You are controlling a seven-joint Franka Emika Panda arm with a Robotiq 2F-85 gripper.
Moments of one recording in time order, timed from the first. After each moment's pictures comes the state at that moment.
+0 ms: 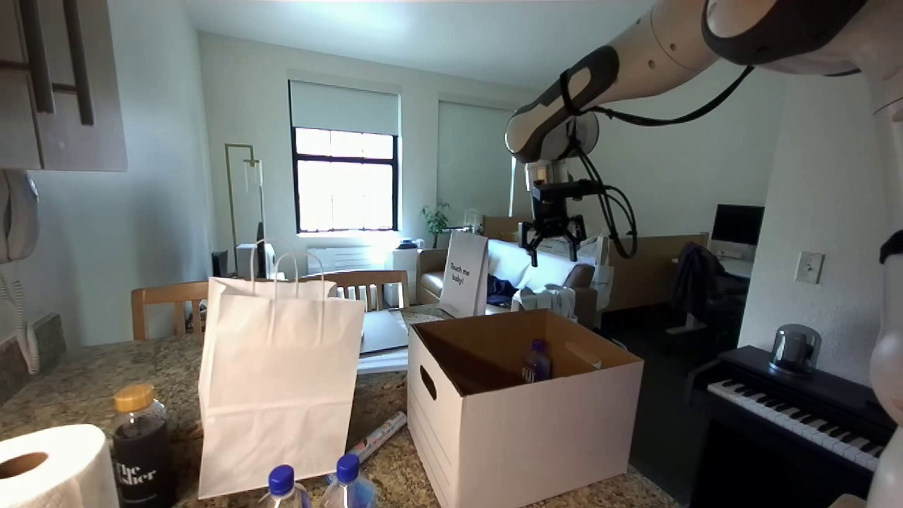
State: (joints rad) arm -0.09 0.28 -0.09 -1.67 -0.09 1.83 0.22
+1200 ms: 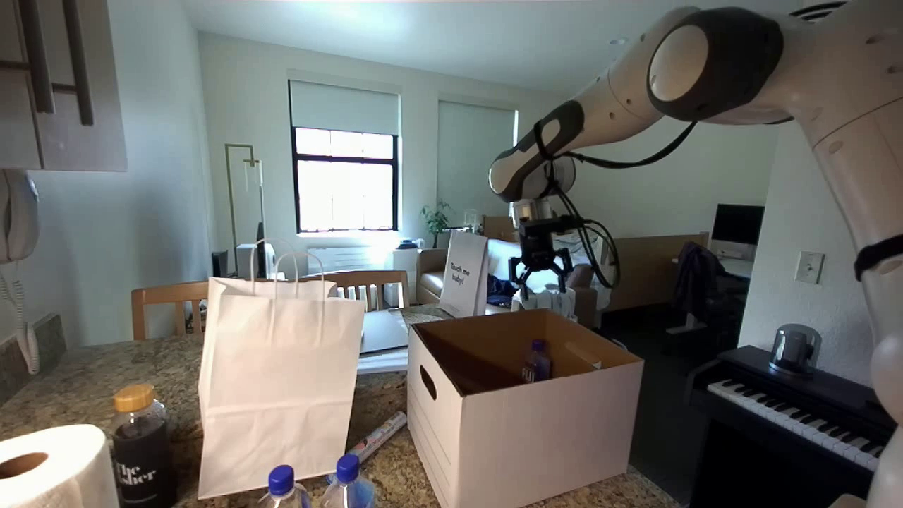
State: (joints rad) arm -0.08 0.50 -0.09 -1.54 -0.09 1.81 0.22
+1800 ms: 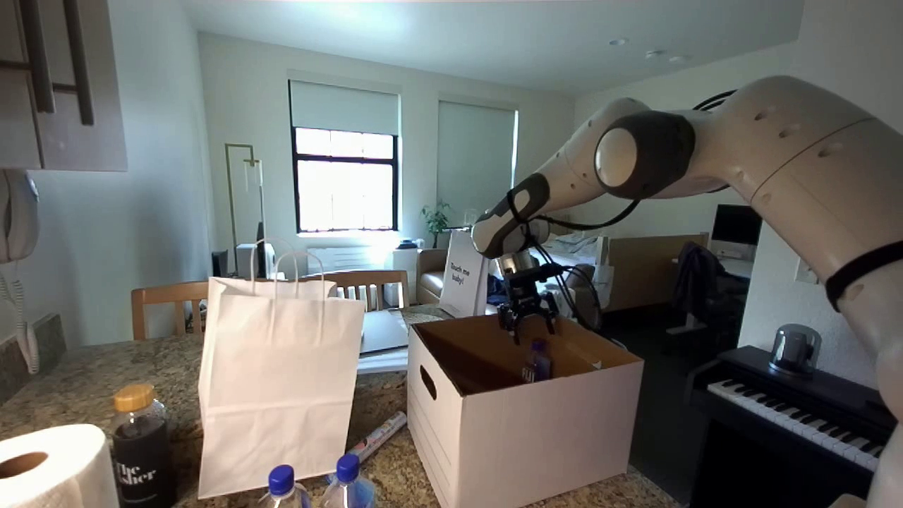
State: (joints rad) arm -0.06 0.83 -0.11 -1.31 -0.11 1.81 0.22
